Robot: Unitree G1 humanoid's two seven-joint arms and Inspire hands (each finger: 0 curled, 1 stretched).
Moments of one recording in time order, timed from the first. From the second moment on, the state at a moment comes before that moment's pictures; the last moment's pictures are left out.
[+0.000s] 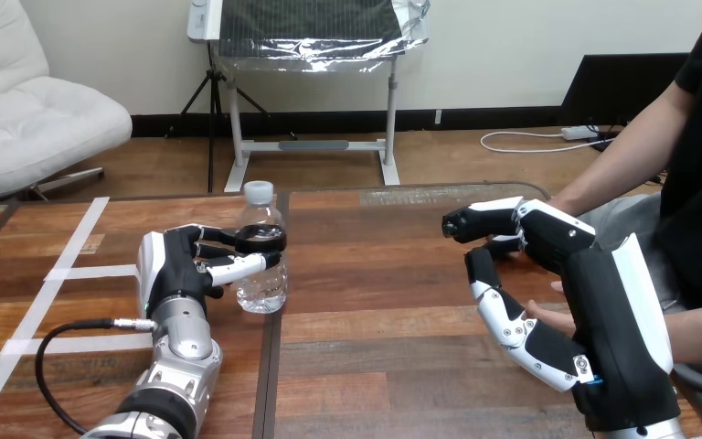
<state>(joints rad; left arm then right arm) -0.72 0.14 0.02 1.31 0.17 -0.19 0.38 0.33 -0.13 0.03 -0.31 -0.25 -0.55 0.03</state>
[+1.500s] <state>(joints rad) -0.68 0.12 0.03 1.22 0.15 -0.37 0.45 0.33 -0.13 0.03 -0.31 -0.25 -0.55 0.03</state>
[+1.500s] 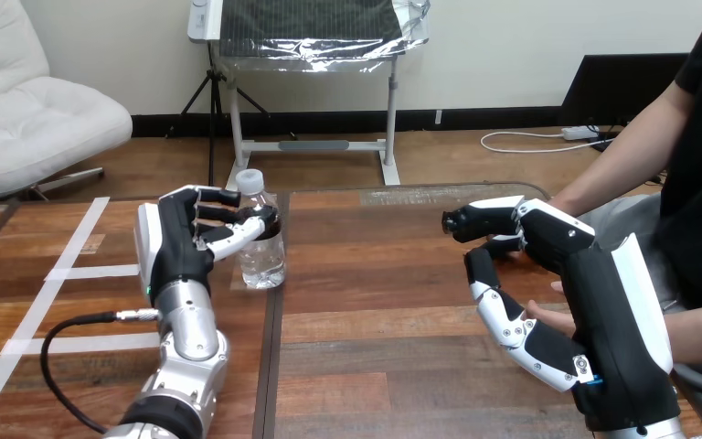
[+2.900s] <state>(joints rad) -0.65 0.14 -0.12 1.20 0.39 -0.22 0.58 0.33 -0.14 0.03 -0.31 -0.25 -0.53 0.03</state>
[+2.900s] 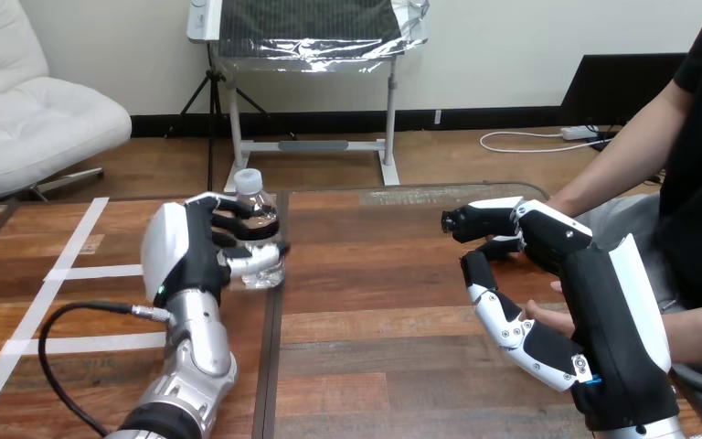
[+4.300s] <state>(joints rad) -0.67 0.22 -0.46 1.20 0.80 -0.03 0.90 0.33 -0.15 0.04 -0.31 -0.25 -0.51 0.03</state>
